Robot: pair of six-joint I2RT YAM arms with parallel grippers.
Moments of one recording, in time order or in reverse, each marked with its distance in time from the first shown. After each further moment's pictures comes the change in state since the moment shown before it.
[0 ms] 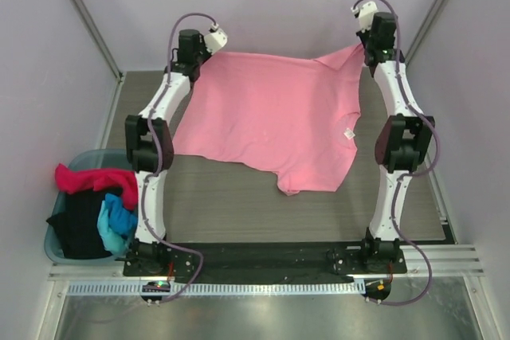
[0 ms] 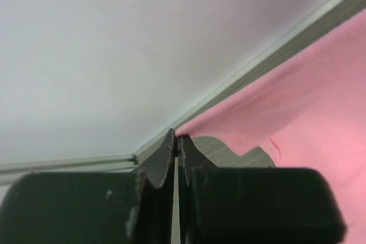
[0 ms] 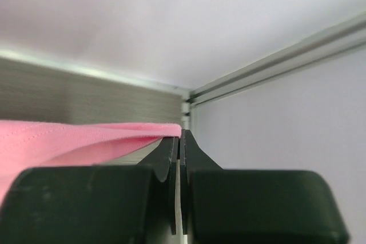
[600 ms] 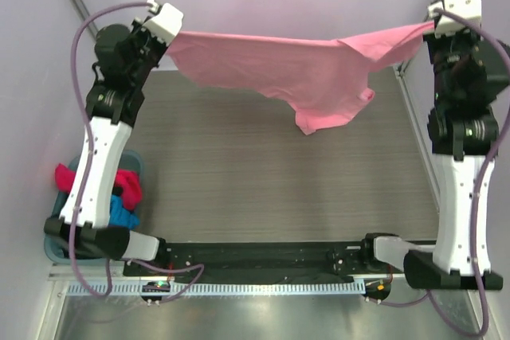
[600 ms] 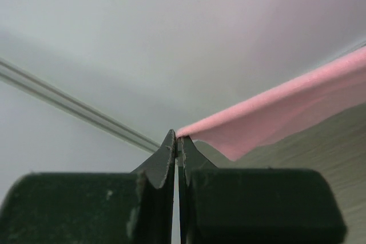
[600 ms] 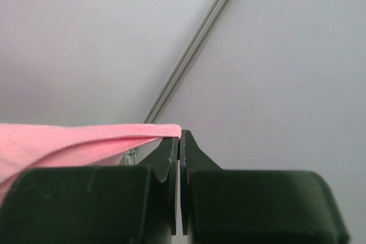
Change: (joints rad) left arm -0.002 -0.914 -0.370 -0.182 0.116 -0.159; right arm 0.001 -1.068 -0.421 -0.071 -0.036 0.029
